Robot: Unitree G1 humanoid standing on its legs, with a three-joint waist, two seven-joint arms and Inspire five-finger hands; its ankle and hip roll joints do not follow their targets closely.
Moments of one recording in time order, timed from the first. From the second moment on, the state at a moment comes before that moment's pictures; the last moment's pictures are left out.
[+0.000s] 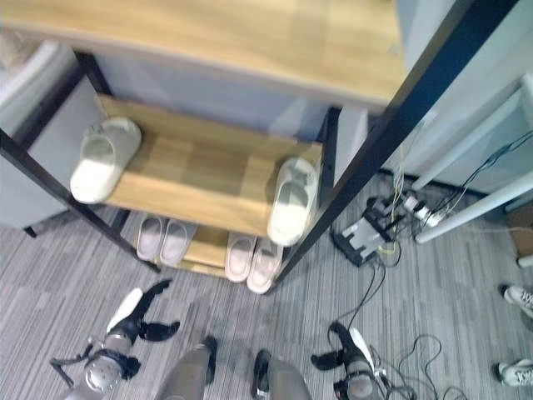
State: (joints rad) left arm 0.19 0.50 -0.28 0.48 0.21 -0.14 0.21; right arm 0.08 -0.32 0.26 0.91 -0.05 -0.13 -0.20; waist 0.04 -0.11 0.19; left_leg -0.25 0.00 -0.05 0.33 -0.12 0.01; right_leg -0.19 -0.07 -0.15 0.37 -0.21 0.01
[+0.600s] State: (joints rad) left arm 0.15 0.50 -0.35 0.65 0.37 -0.15 0.20; right arm 0.09 -0.20 0.17 1.02 -0.07 -0.11 -0.18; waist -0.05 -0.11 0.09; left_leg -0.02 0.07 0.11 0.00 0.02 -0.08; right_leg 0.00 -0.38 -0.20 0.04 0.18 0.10
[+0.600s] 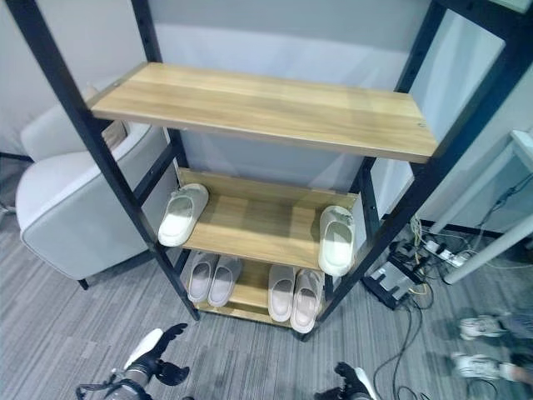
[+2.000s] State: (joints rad) left arm 0.15 0.41 -0.42 0.66 0.50 -0.19 0.17; right arm -0.32 -0.96 0.30 0.12 -0.52 -0.15 -0.22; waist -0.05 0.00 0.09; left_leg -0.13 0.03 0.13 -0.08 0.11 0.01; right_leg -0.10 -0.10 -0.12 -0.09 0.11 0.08
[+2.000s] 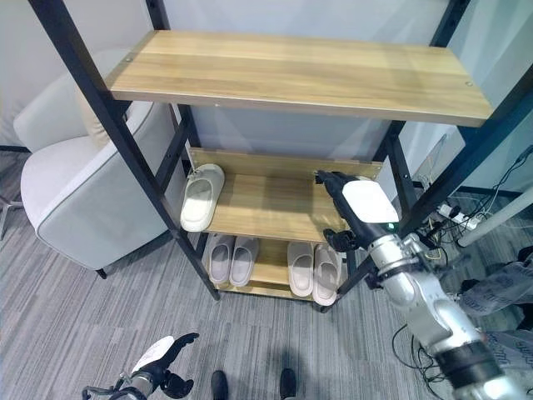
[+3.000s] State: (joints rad) left arm 0.01 0.41 -0.42 0.73 0.40 -0.19 0.21; right arm -0.86 -1.11 0.60 0.53 -0.55 -0.05 -0.25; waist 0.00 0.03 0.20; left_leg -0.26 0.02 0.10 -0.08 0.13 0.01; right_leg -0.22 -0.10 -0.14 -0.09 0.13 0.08
